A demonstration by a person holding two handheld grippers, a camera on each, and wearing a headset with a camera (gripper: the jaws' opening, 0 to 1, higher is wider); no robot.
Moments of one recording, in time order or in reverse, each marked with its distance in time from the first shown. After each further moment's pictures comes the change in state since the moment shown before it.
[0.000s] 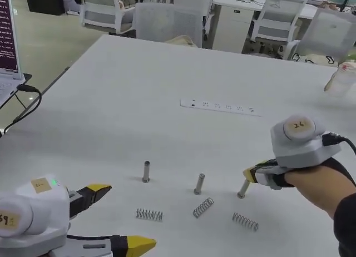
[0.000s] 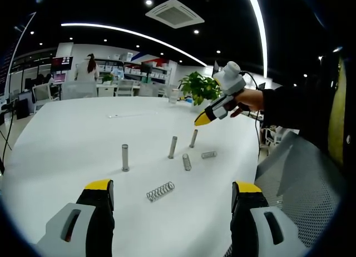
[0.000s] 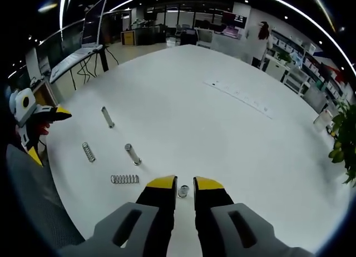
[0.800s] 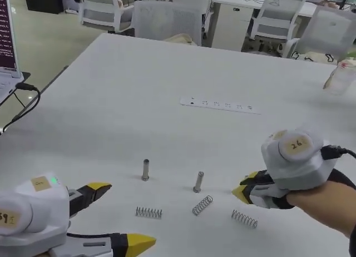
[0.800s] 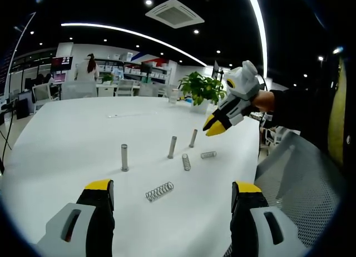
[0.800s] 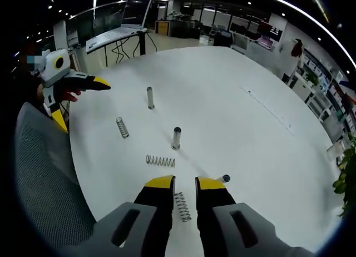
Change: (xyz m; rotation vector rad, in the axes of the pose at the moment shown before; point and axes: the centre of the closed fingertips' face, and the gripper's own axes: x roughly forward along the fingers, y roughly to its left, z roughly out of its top) left arm 0.000 -0.002 0.000 0.000 0.000 0.000; right arm -0.011 0.062 -0.030 -0.231 0.071 0.173
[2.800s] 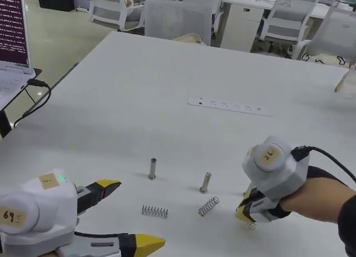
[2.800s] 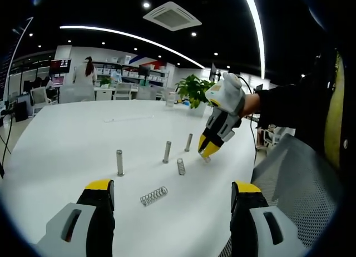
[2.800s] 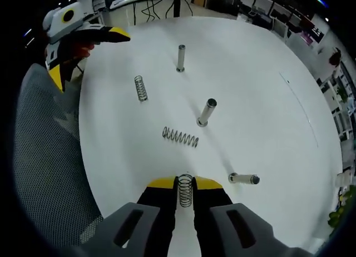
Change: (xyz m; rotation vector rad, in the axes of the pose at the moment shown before) left arm -0.002 -0.013 0.011 0.015 -0.024 -0.017; right arm 0.017 0.019 -0.024 -0.175 0.208 0.138
